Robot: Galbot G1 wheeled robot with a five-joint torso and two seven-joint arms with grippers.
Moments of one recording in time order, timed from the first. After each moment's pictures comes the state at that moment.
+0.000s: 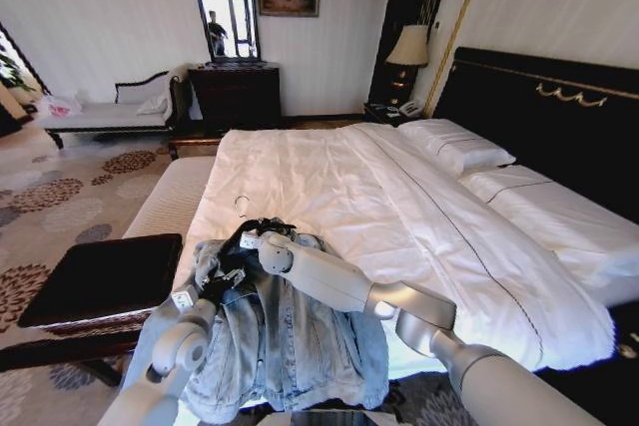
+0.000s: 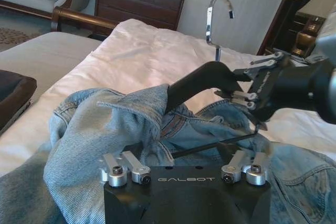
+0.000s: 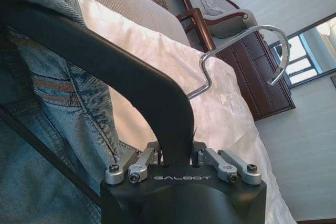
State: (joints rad) left arm 1.40 -1.10 -0.43 -2.02 -0.78 0.30 -0.36; right arm -0.22 1.52 -0.72 1.23 -0.12 -0.74 0.02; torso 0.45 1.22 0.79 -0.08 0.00
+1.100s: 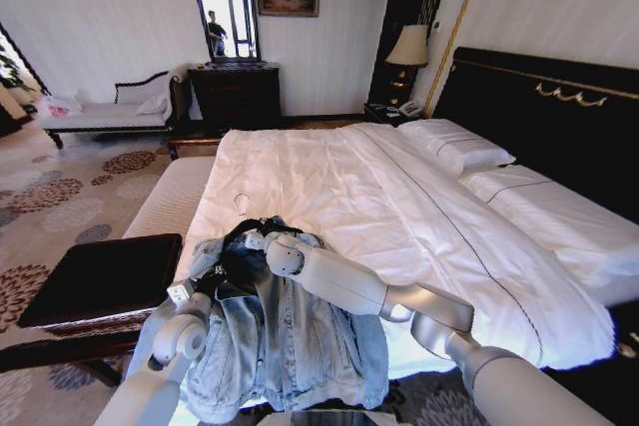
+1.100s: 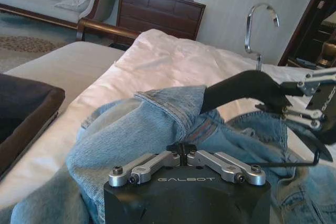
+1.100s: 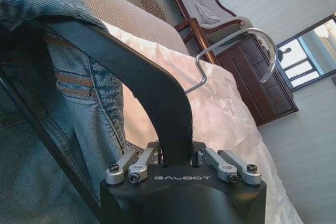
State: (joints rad) left arm 1.37 -1.10 -0.46 -1.99 -0.79 0.27 -0.41; right arm -0.23 1.44 -0.71 1.35 -0.06 -0.74 0.03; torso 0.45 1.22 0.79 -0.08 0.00
